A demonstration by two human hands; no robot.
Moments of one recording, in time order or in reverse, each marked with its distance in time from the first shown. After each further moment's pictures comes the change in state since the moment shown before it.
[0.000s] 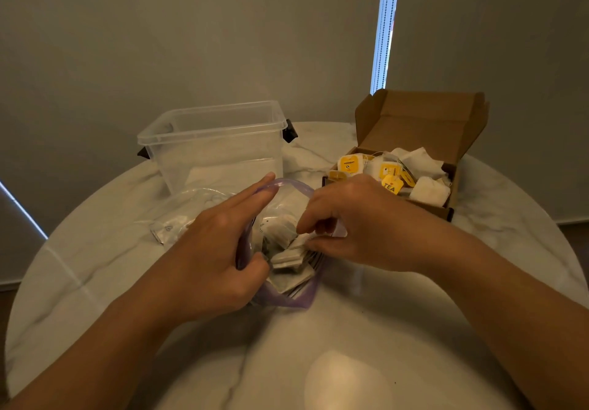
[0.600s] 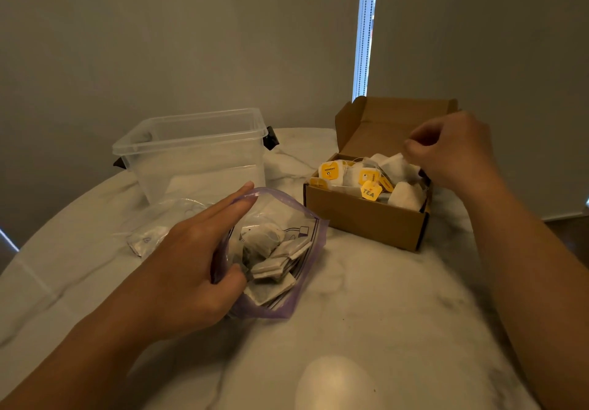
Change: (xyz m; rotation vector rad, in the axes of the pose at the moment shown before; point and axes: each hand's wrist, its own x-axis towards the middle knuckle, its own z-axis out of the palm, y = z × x) left_hand -0.003 -0.003 -0.001 -0.009 -0.037 -0.007; right_hand -0.030 0.106 -0.051 -0.024 0.665 0.865
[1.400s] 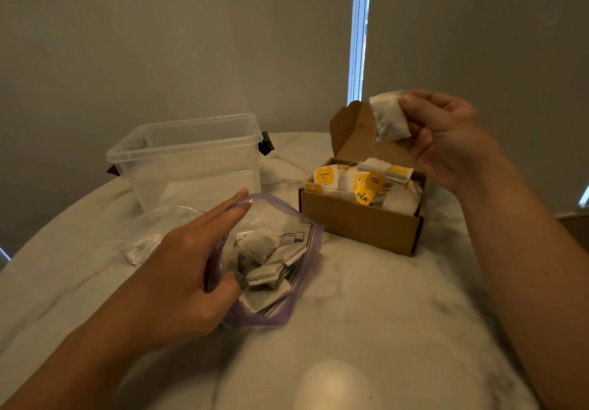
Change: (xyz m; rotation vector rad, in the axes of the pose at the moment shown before) left_hand 0.000 -0.001 -0.001 0.014 0.017 0.040; right_hand 0.009 -0.018 -0.009 1.284 -0.269 0.137
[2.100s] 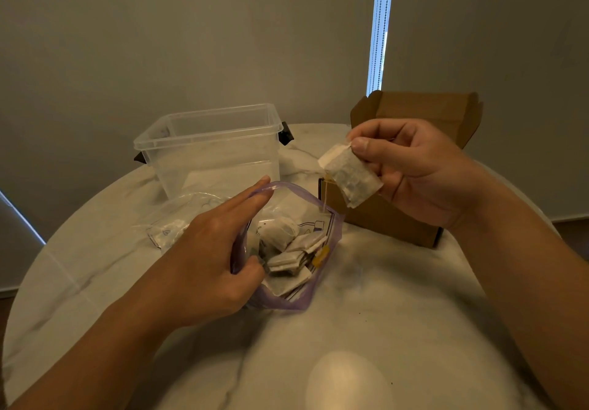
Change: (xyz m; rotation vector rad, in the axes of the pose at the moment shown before) left_hand 0.002 0.004 0.000 0.004 -0.006 -0.063; right_hand -0.053 0.014 0.053 -0.023 -0.454 0.185
